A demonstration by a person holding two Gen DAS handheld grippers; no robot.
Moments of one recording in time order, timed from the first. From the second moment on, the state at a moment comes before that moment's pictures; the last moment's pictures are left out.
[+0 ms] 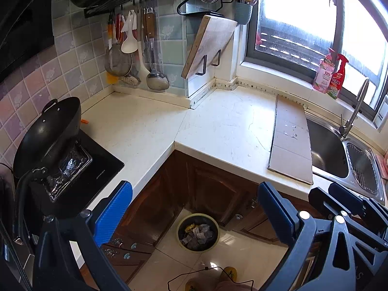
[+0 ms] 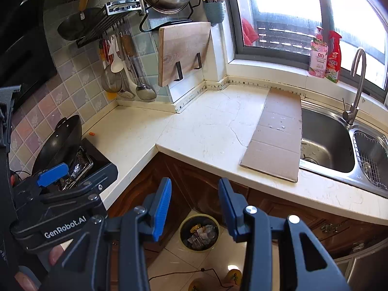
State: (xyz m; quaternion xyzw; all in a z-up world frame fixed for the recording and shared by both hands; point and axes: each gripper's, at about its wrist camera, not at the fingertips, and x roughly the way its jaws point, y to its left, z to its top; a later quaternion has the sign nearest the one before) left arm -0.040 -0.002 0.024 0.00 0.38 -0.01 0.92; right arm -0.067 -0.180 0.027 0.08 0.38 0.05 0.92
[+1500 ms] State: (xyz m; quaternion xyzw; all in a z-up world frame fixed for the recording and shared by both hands) left arm -0.021 -0.010 0.024 0.00 0.38 0.00 0.92; right arm -0.046 -0.183 0.023 0.08 0.37 0.05 0.92
